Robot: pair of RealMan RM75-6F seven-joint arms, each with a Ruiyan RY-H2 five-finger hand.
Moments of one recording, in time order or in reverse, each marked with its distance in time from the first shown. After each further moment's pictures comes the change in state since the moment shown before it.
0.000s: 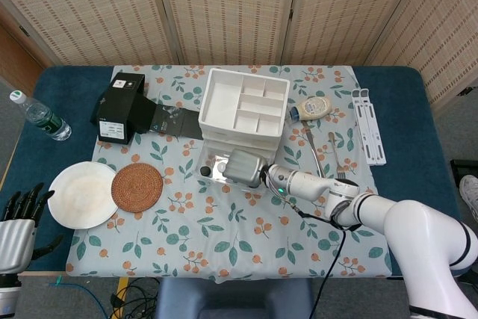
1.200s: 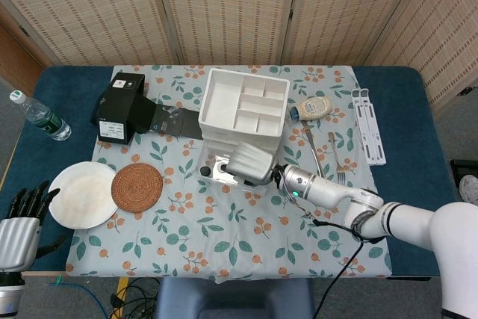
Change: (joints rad) left arm -0.012 0.005 0.000 -0.021 0.027 0.000 0.015; right arm -0.140 0.175 0.086 -0.271 0.066 0.231 -0.119
